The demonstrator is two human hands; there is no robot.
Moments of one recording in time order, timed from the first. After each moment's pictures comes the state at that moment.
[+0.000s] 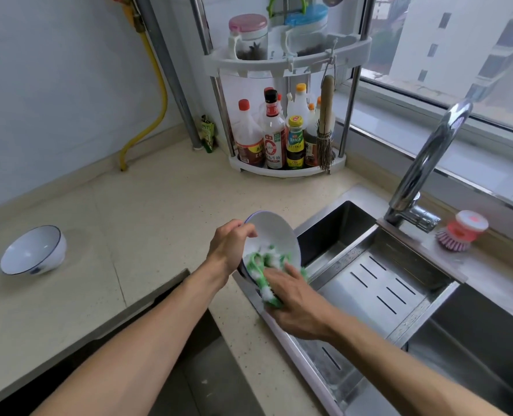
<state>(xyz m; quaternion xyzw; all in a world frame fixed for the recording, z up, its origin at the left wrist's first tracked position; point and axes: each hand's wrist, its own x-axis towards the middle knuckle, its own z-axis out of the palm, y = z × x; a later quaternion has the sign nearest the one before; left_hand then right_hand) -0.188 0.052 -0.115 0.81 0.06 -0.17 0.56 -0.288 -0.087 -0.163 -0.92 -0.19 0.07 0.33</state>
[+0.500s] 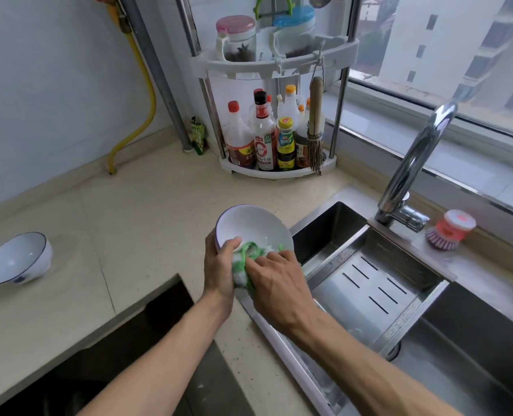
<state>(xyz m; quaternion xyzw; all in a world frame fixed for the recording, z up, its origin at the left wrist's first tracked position) -0.216 0.045 -0.145 0.63 0.13 -0.11 0.76 -0.272 -0.058 -0.152 -0.96 -0.10 -0.19 0.19</state>
